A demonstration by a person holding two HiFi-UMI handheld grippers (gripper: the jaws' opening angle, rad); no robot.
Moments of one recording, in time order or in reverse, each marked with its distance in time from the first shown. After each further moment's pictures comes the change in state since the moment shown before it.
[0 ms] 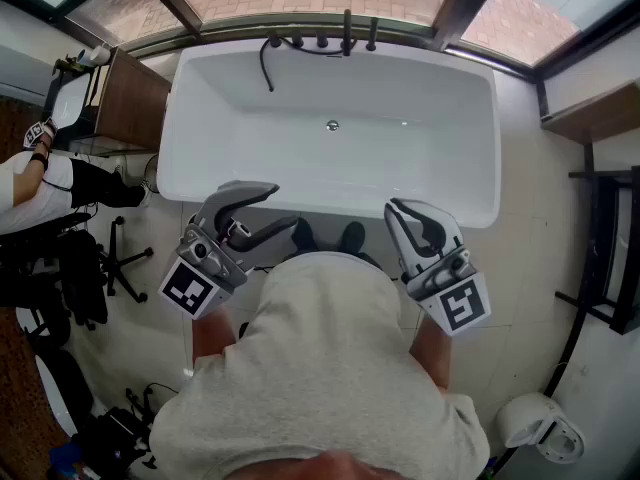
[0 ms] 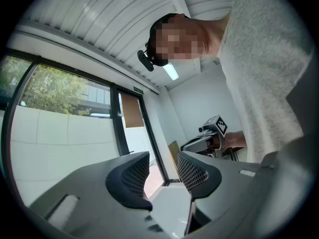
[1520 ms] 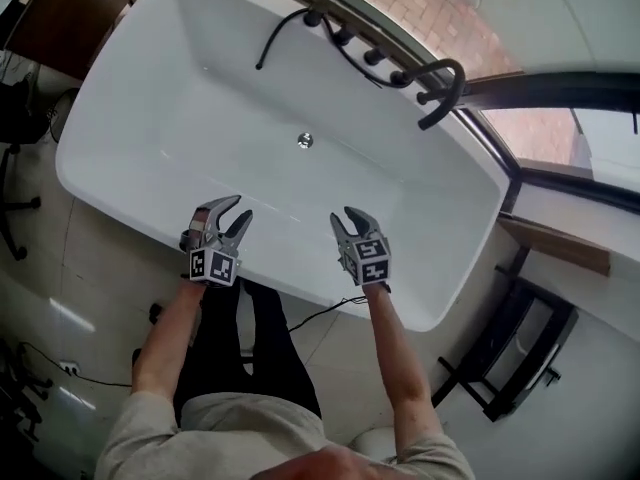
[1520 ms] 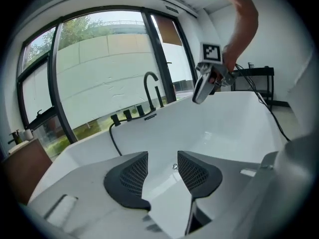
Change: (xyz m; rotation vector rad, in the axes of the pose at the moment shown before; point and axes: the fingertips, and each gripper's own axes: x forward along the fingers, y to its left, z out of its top) left arm -0.062 0.017 -0.627 -0.177 0.703 0.446; right arm 0.188 -0.115 -0.551 0.120 0.984 0.048
